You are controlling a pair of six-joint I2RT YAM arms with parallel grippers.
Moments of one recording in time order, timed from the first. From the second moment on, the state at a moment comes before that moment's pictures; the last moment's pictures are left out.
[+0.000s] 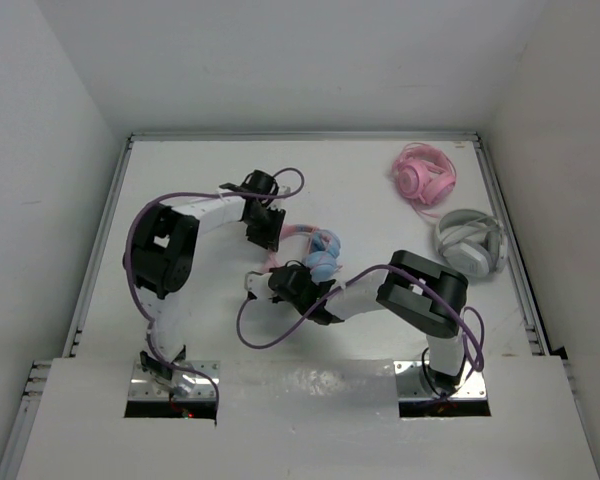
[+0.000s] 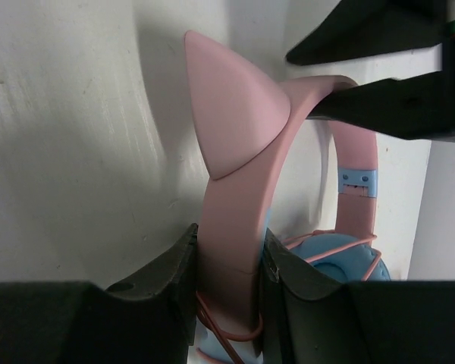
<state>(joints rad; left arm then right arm) -0.43 1.95 1.33 -0.59 0.17 -0.14 1.11 1.92 0.84 0.34 0.49 -0.71</state>
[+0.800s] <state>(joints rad) -0.43 1.98 1.34 -0.60 0.21 -0.06 1.12 1.72 0.99 0.05 0.28 -0.58</state>
